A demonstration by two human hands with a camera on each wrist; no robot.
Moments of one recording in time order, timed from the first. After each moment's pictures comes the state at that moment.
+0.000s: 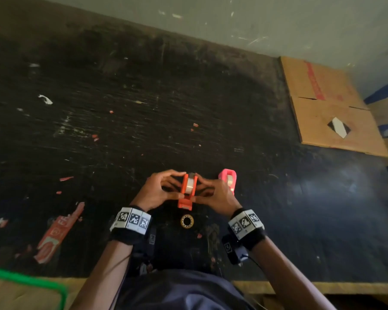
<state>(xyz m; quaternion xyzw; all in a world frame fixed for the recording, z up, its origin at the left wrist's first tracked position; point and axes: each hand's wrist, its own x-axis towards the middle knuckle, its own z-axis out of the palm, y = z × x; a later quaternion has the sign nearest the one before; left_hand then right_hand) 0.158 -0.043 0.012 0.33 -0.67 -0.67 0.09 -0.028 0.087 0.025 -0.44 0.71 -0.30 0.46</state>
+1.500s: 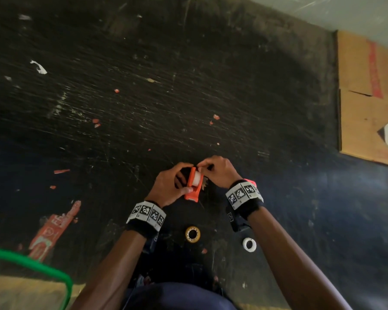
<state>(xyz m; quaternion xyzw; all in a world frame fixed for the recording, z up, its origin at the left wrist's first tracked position) 0.115 -0.083 -0.073 0.42 -0.72 -0.55 0.06 -0.088 -0.041 -0.040 -0.54 0.73 -0.10 0.40</state>
